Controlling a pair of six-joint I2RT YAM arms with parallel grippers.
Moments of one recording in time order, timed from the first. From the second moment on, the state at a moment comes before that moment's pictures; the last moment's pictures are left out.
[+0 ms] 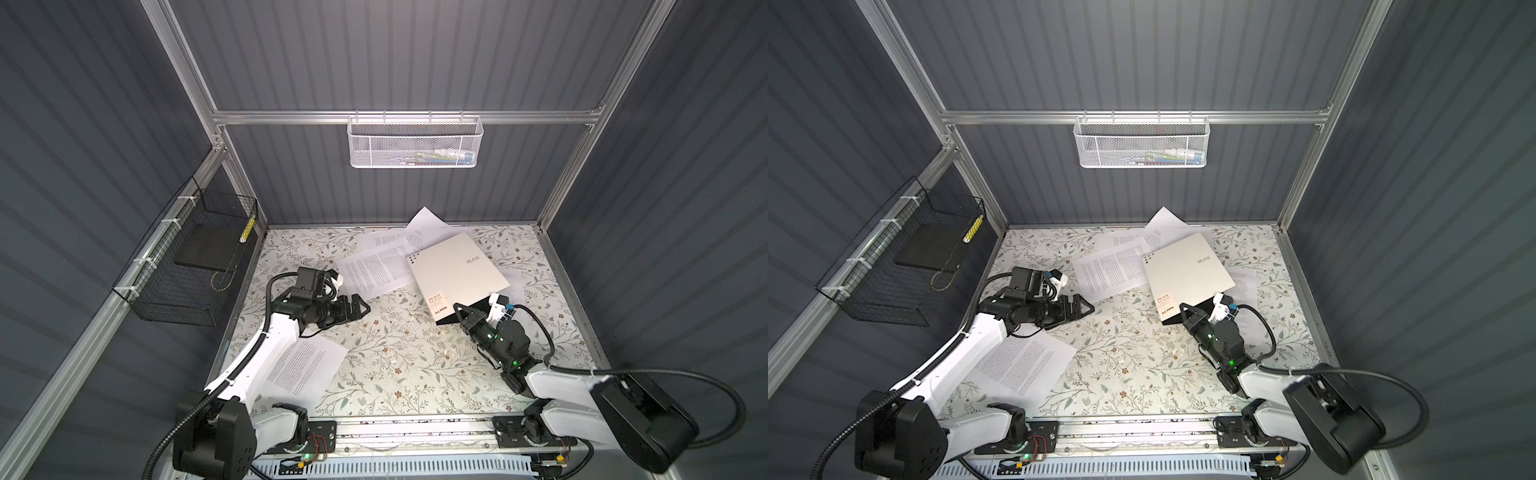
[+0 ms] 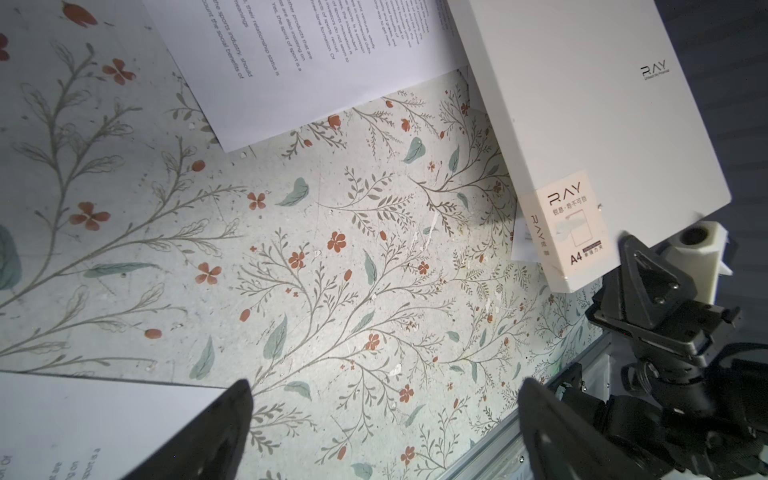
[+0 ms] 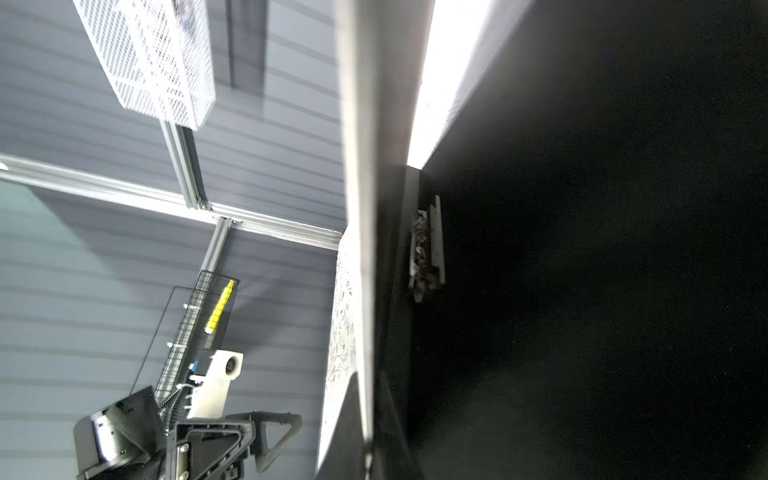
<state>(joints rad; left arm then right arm) -0.27 1.21 0.89 -0.66 0.49 -0.41 0.57 1.14 0.18 0.81 0.02 1.16</state>
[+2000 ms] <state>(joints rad) -0.37 1.50 1.36 -0.83 0.51 -0.58 1.36 1.54 0.72 0.19 0.88 0.13</state>
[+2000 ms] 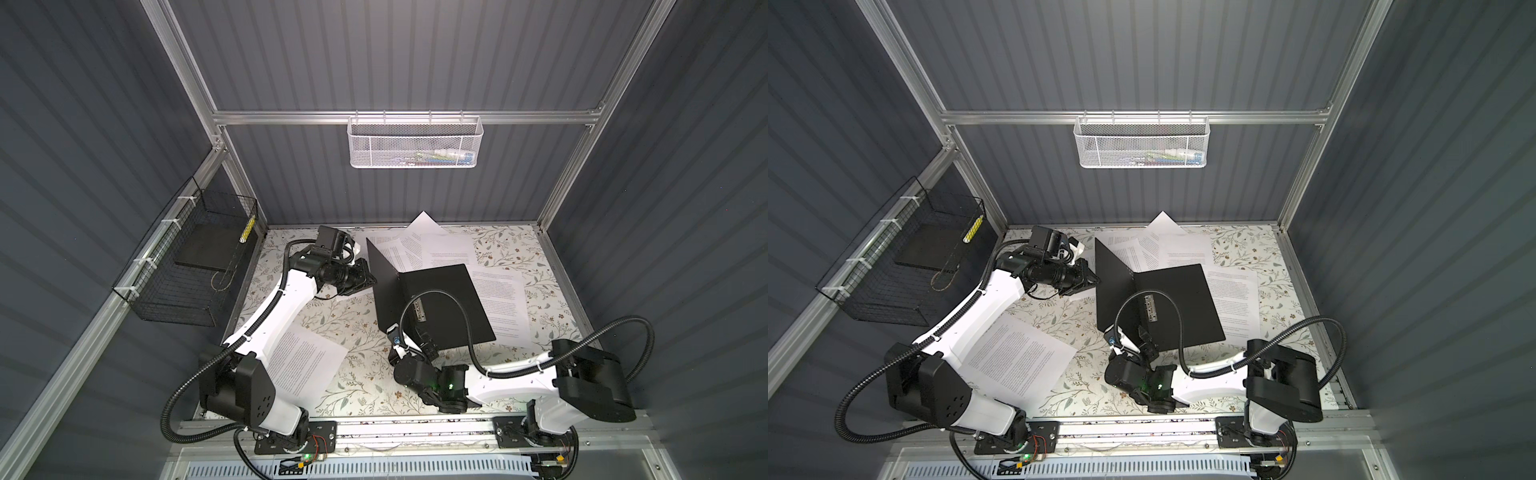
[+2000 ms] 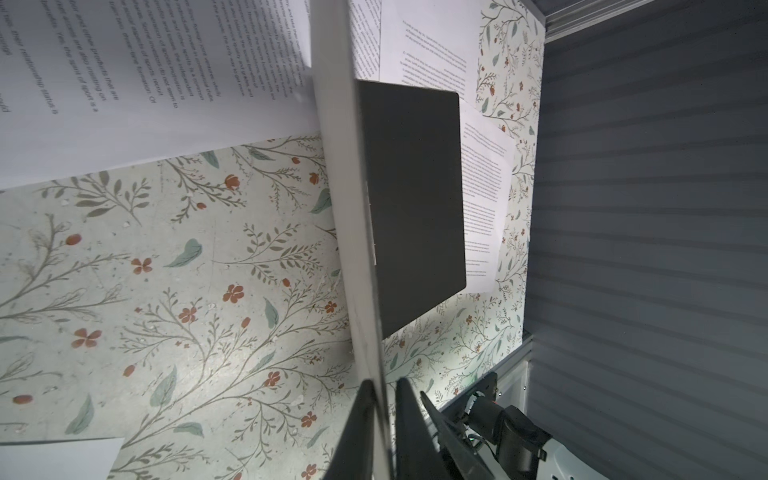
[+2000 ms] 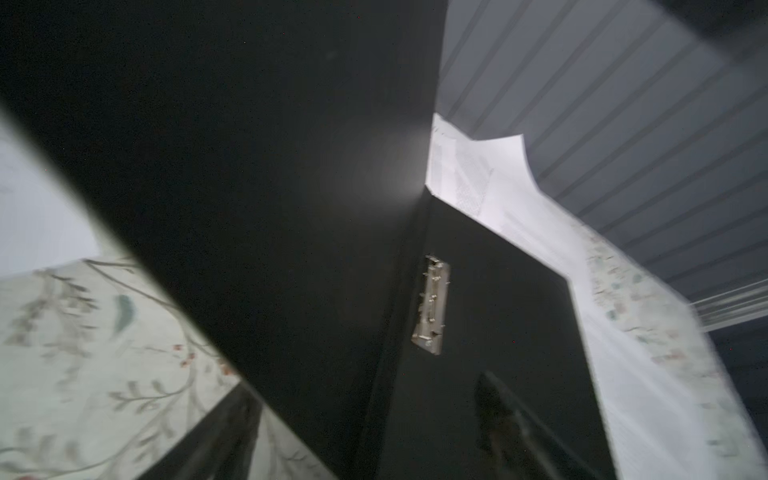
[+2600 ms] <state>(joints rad) -0.37 1.47 1.27 -0.96 0.25 -0.38 0.86 1.19 0.71 -0.07 0.17 0.43</state>
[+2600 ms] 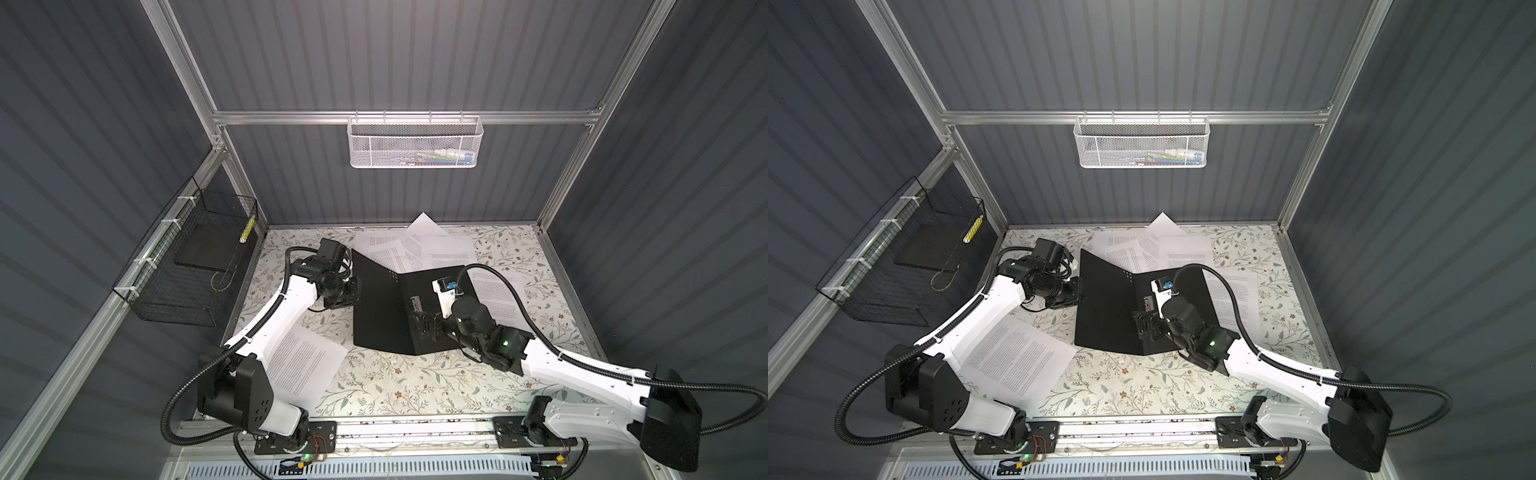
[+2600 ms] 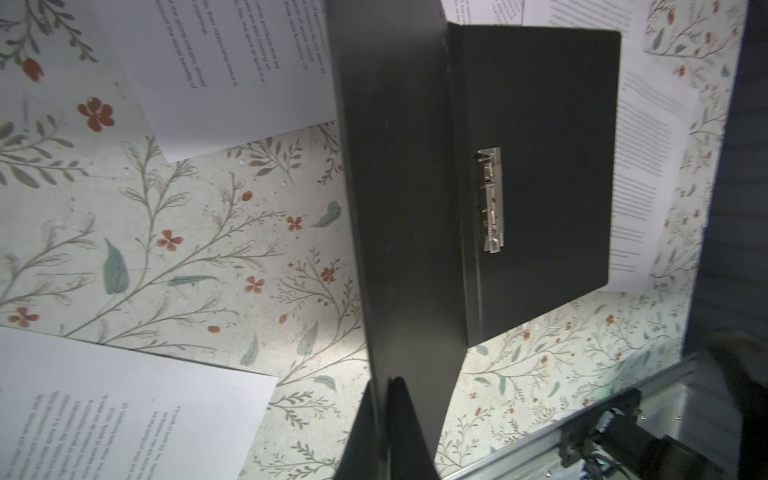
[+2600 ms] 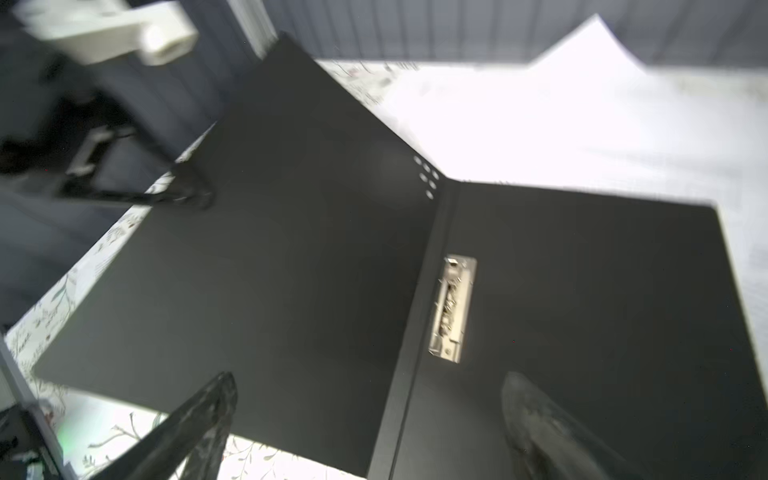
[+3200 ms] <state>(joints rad) -0.17 1.26 1.09 -0.82 0.31 -0.40 0.70 1.52 0.74 -0.07 -0.12 0.68</state>
